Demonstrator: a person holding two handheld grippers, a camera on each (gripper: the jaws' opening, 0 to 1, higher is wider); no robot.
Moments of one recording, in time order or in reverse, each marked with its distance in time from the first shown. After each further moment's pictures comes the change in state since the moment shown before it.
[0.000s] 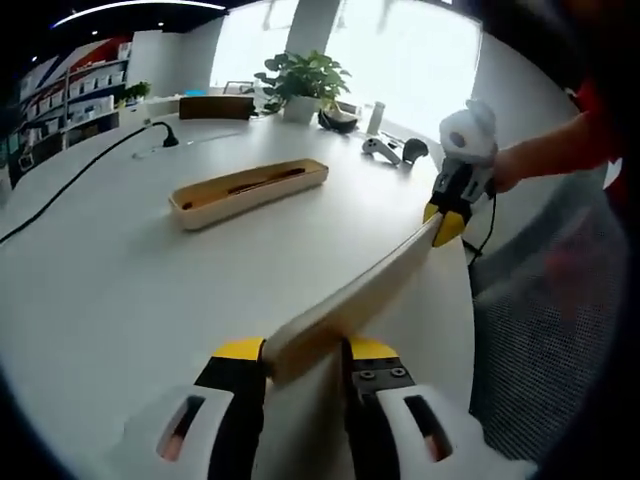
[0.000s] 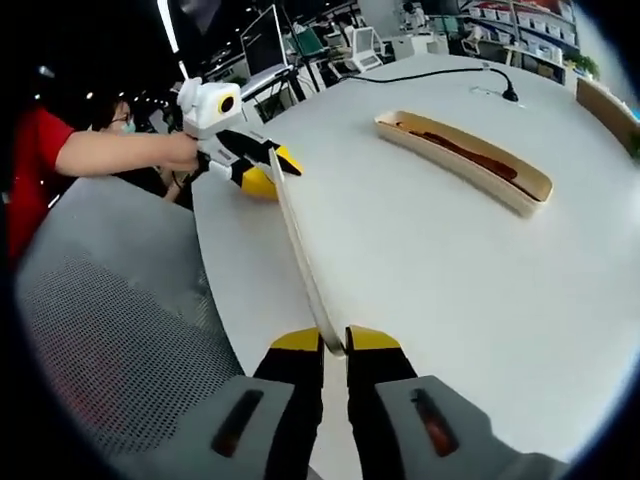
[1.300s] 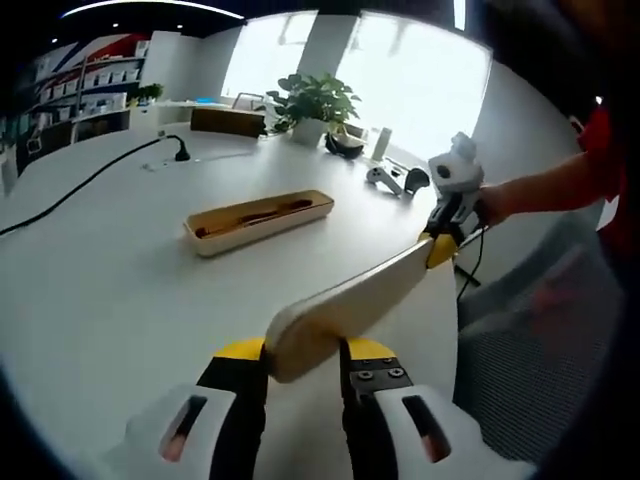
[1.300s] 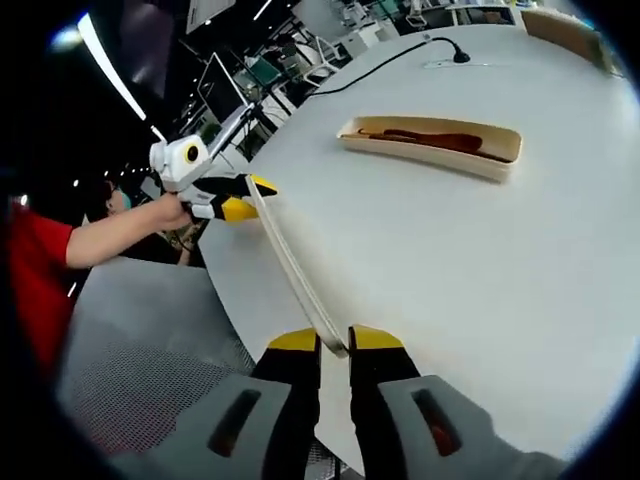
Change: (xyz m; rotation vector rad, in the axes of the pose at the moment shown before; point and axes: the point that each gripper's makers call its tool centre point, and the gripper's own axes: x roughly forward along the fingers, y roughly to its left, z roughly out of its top) left arm -0.018 0.004 0.030 -0.068 -0.077 -0.015; right arm -0.016 -0.003 0.021 0.290 -0.065 0.089
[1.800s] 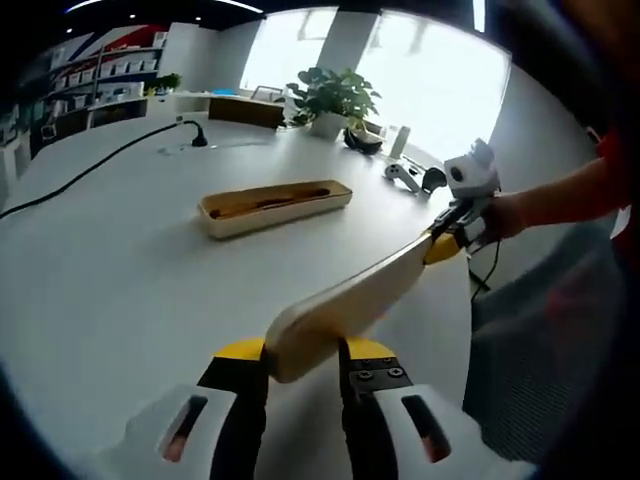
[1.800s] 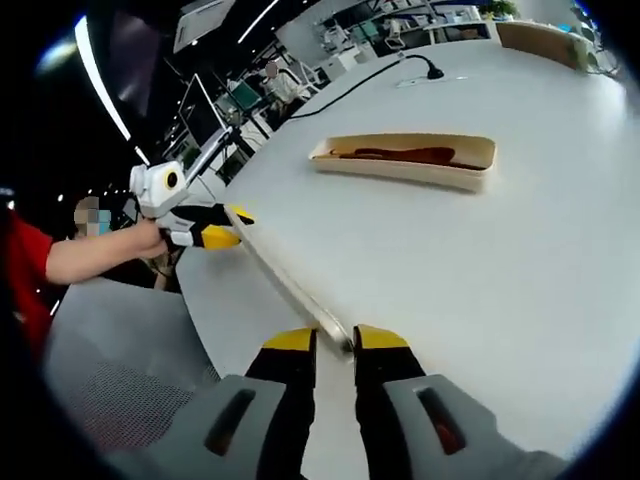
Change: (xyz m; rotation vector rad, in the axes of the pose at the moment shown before) left arm 0.007 0.007 -0.015 -0.044 0.031 0.069; right arm 0.016 -0.026 0.008 0.011 -0.127 -0.096
